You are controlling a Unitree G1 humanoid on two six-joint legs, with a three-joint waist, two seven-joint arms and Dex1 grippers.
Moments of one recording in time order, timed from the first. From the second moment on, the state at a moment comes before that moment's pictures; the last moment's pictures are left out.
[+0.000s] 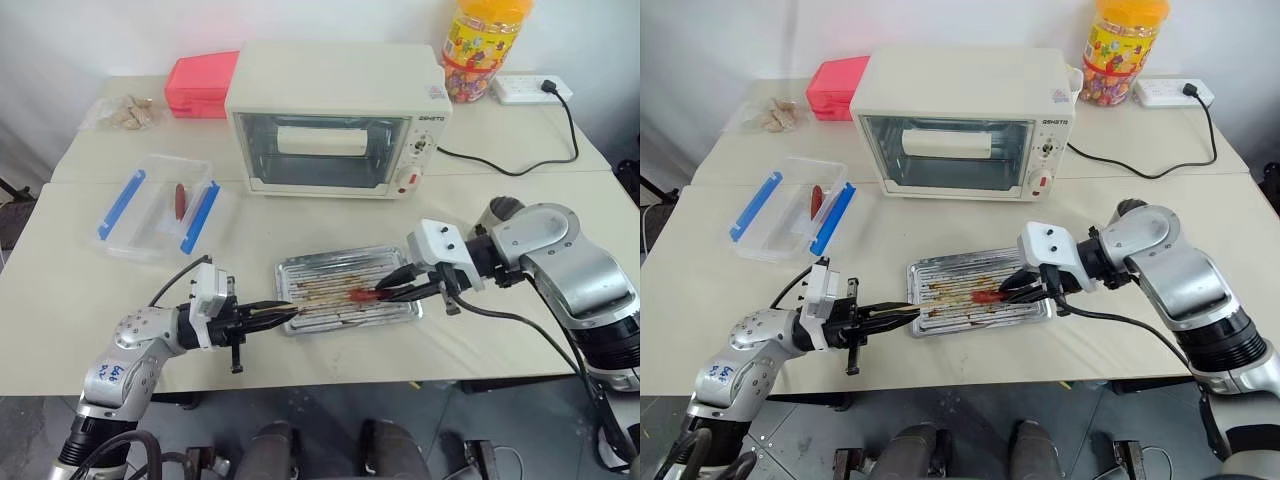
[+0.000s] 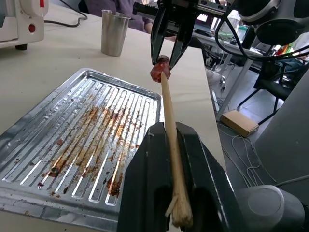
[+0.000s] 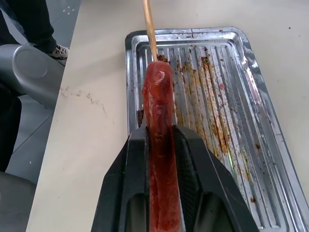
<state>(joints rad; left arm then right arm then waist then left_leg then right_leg) -0.13 0.57 0.03 -0.22 -0.60 0.31 -1.08 -0.70 -0.85 0.27 -0.20 0.30 0.51 1.40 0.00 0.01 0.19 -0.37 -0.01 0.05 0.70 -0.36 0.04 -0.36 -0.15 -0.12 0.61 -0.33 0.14</state>
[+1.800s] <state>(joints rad) -0.10 0.57 0.04 -0.22 -0.60 0.31 -1.08 -0.71 -0.84 0.28 -0.16 0.29 0.50 1.43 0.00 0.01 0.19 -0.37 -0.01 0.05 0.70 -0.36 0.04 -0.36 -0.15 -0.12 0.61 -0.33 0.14</state>
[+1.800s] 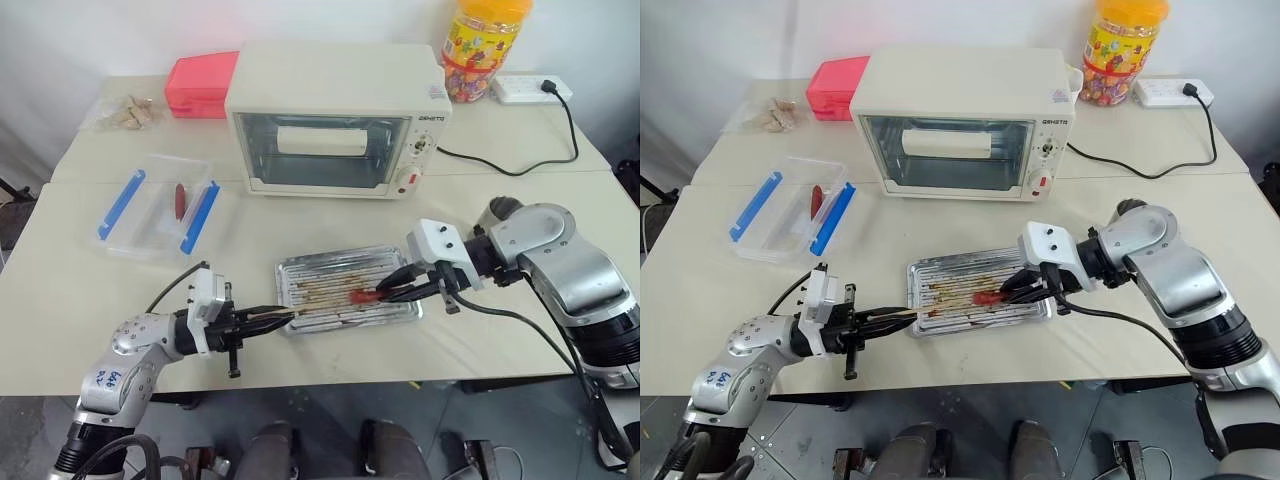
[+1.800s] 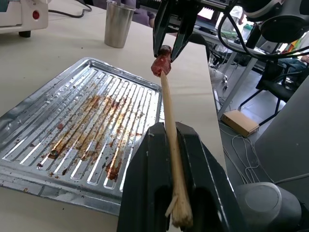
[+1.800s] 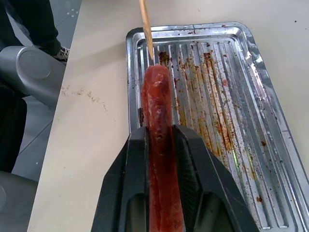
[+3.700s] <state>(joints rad) 0.03 0.60 0.25 -0.19 -0.60 0.31 -1.02 -0.59 -0.66 0.32 -0.40 0.25 1.09 0.83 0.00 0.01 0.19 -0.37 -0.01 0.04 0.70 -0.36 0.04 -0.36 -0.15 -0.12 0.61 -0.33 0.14</state>
